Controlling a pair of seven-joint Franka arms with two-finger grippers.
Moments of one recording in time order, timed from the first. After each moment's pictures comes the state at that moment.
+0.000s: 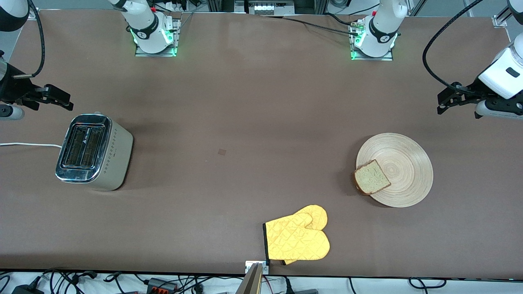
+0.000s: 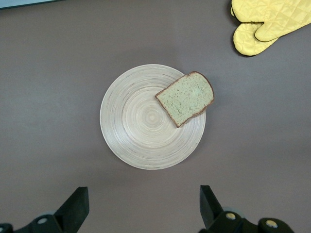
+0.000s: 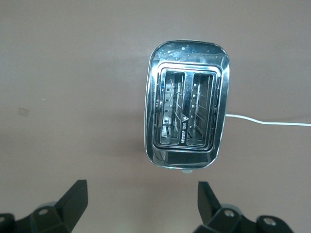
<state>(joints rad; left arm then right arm) -0.01 -0.03 -0.02 -1.71 0.01 1.74 0.10 -0.03 0.02 -0.01 -1.68 -0.01 1.66 -0.05</state>
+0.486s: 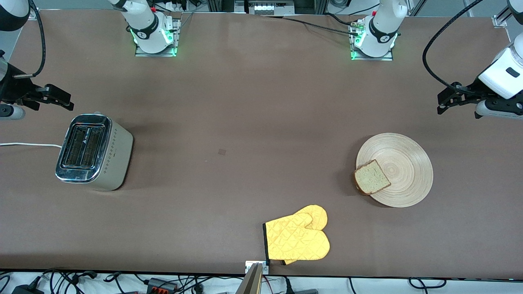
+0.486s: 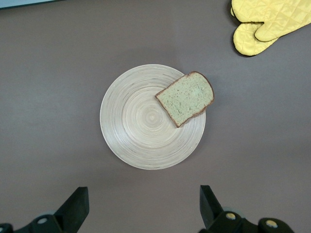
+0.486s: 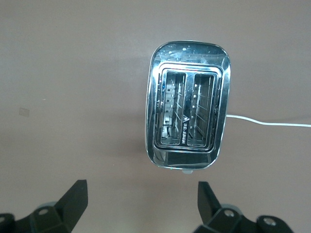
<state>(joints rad) -0.01 -0.03 -0.02 -1.71 0.01 1.74 0.10 -0.03 0.02 -0.01 -1.68 -0.01 1.66 -0.05</state>
